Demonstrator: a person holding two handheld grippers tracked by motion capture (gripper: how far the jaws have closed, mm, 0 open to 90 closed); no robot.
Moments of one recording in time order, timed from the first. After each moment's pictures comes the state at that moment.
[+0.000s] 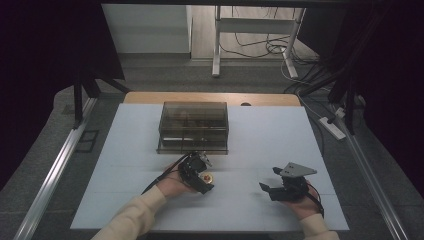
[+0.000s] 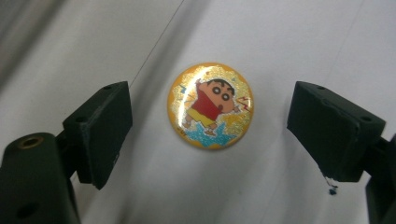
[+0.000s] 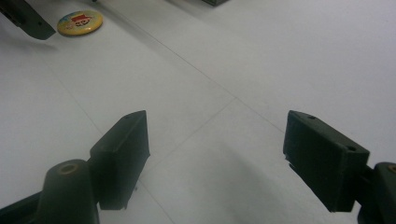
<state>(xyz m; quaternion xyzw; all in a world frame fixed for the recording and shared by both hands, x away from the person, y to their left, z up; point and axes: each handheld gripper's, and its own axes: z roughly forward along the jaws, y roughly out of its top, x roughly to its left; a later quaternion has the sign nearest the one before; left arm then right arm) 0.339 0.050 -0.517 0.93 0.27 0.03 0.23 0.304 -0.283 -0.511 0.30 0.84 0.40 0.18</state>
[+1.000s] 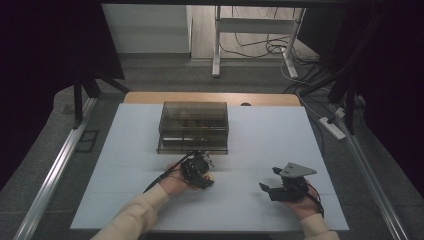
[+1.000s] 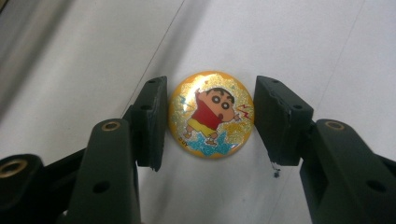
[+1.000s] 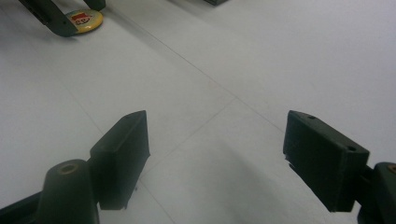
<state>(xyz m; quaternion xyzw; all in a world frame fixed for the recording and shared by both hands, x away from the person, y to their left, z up) 0.339 0.044 -0.513 0.94 0.24 0.04 0.22 0.304 -0.282 -0.511 0.30 0.85 0.40 0.18</state>
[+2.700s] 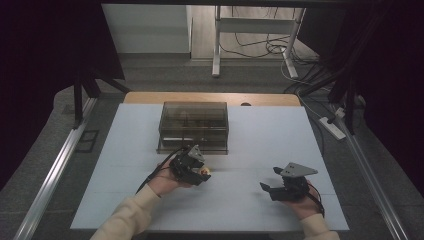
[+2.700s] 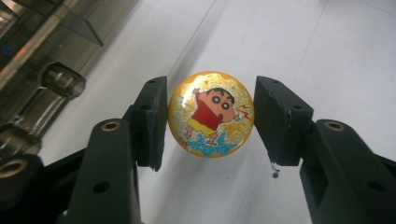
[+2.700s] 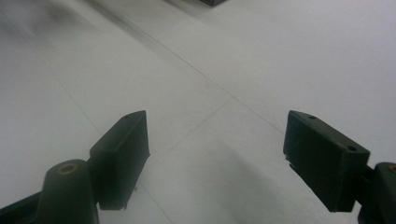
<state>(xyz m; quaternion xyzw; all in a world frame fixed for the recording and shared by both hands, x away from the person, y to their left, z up) 0.325 0.074 -0.479 0.91 0.26 0.06 0.31 0.304 -0.284 -0.510 0.31 0.84 0.40 0.18</state>
